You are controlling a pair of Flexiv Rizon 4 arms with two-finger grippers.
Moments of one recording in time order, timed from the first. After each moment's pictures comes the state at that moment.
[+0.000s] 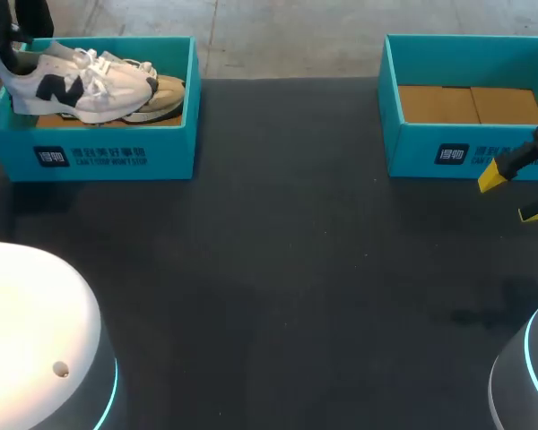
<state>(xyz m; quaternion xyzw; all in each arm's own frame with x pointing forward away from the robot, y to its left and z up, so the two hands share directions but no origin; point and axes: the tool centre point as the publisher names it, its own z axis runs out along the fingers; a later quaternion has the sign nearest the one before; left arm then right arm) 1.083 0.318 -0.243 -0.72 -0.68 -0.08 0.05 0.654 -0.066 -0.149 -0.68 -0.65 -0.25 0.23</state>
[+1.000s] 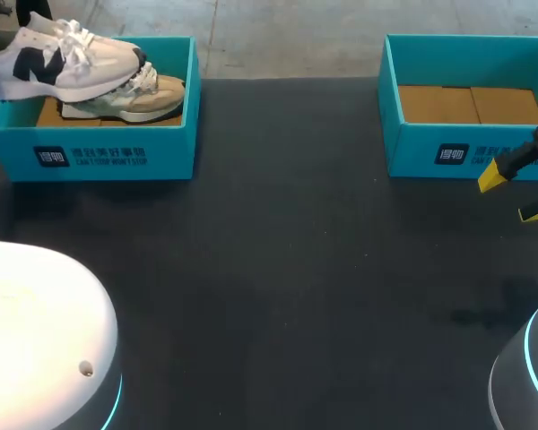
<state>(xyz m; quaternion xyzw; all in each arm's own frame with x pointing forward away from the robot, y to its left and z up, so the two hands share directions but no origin) 1.026 0.308 -0.172 -0.73 -0.68 -0.02 0.09 0.654 -0.066 -0.149 -0.68 -0.65 -0.25 0.23</state>
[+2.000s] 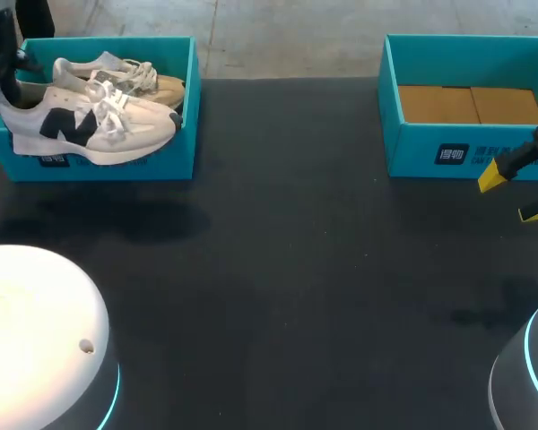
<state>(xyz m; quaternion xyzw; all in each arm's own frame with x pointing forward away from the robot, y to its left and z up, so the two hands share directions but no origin) 0.926 0.255 -0.201 -0.72 -0.69 -0.05 0.09 0.654 -0.066 -0.149 -0.68 -0.65 -0.25 0.23</state>
